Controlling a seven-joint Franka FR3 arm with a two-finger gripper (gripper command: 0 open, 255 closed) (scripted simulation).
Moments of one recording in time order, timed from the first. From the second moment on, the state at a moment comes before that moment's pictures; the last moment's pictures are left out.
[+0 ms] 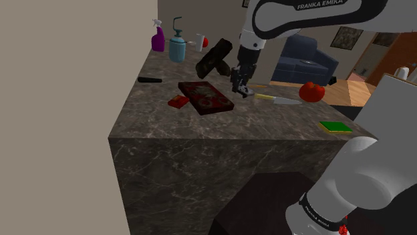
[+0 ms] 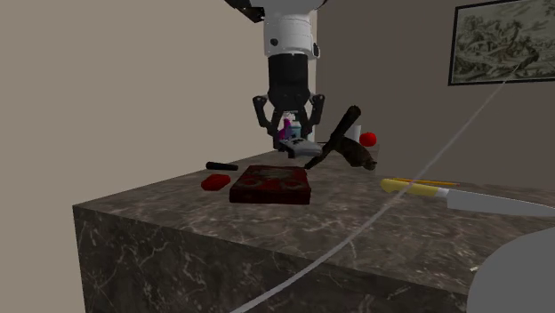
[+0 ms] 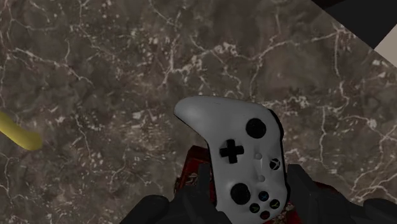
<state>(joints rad) 0.02 -0.34 -0.06 -2.19 -0.07 1.88 -0.02</state>
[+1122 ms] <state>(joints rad) 0.02 0.28 -0.06 -1.45 -0.03 1.76 -0.03</state>
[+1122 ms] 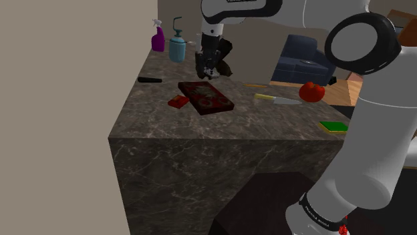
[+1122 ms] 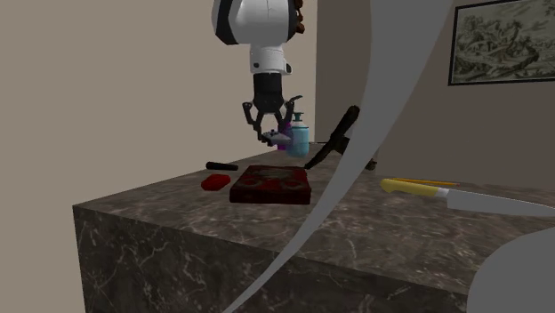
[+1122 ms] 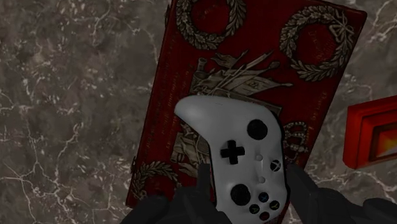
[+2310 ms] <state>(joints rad) 0.02 0.30 -0.06 -1.61 -0.03 1.94 -0.03</state>
